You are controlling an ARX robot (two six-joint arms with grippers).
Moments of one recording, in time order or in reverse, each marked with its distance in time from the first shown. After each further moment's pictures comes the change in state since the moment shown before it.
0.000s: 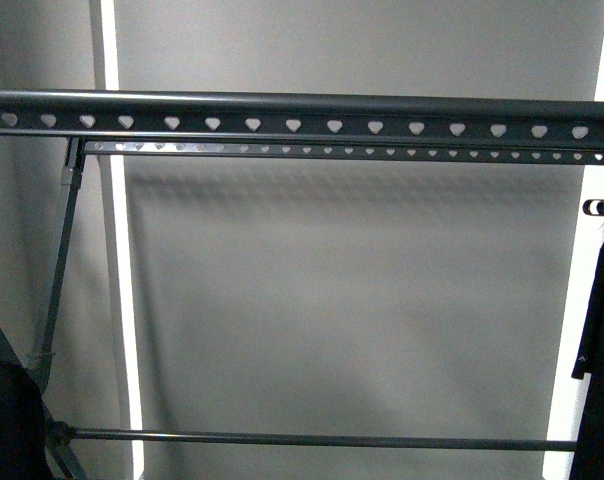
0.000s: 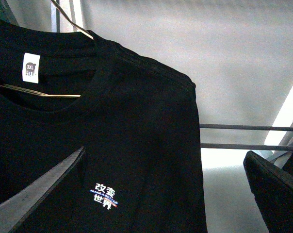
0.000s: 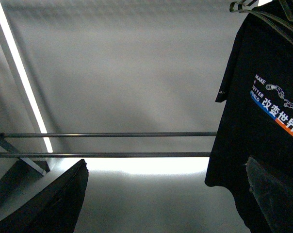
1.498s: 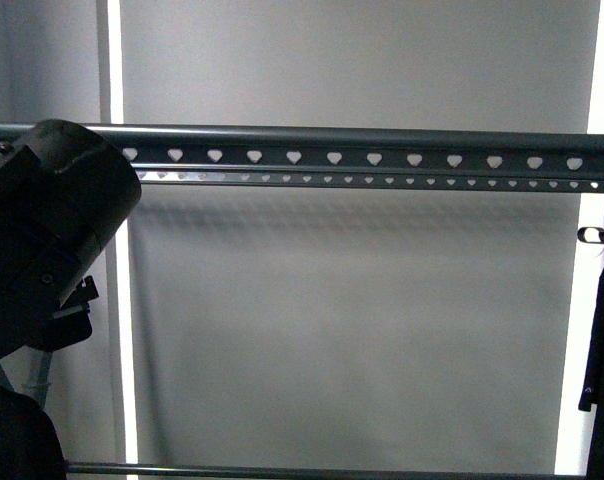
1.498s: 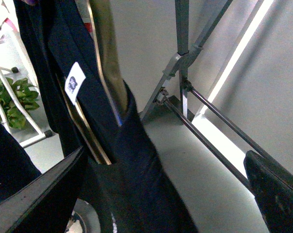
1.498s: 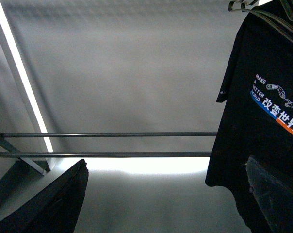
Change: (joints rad) left arm -0.275 1.642 1.124 -0.263 -1.037 -0.851; right arm 0.000 0.000 0.000 0.000 0.001 0.000
